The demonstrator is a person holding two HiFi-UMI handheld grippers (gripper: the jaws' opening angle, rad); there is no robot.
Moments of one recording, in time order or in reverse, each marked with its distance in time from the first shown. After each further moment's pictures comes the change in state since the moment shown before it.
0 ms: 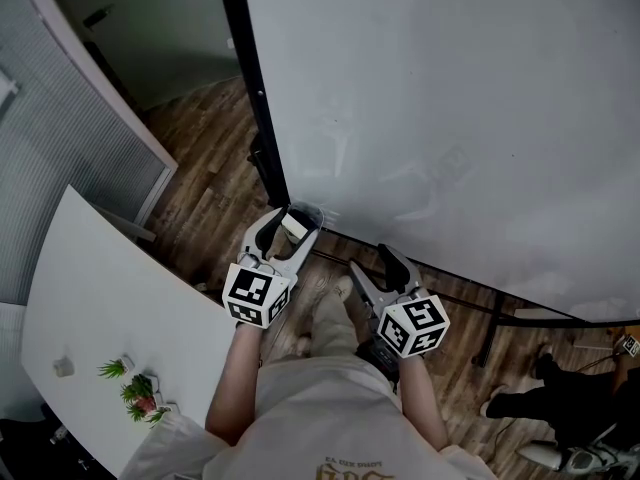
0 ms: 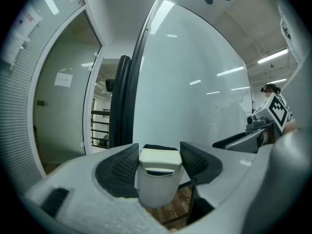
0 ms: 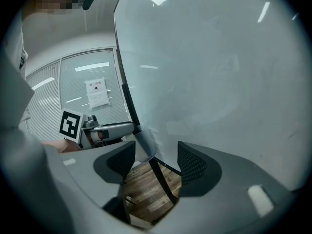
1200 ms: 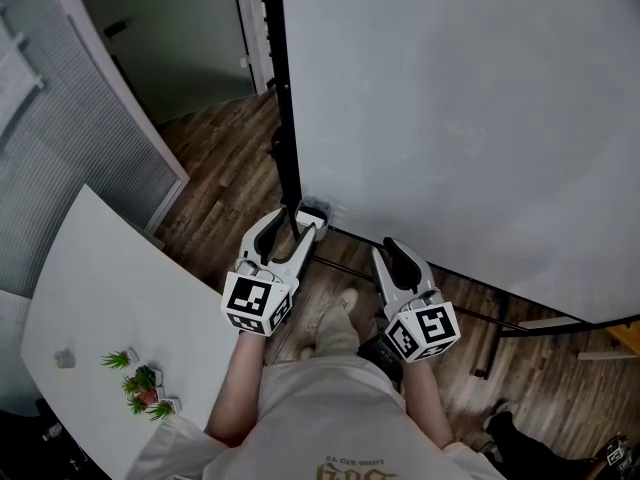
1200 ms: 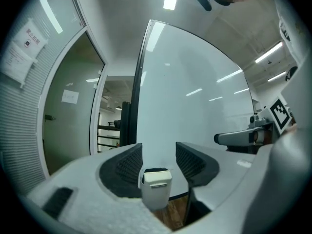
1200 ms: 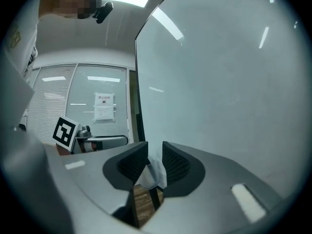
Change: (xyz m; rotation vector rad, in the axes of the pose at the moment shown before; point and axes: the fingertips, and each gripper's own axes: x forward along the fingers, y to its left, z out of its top) left arm -0.059 -0.018 0.051 0.047 -0.140 0.069; right arm -0.047 0.037 0.062 -0.131 -0.285 -0.002
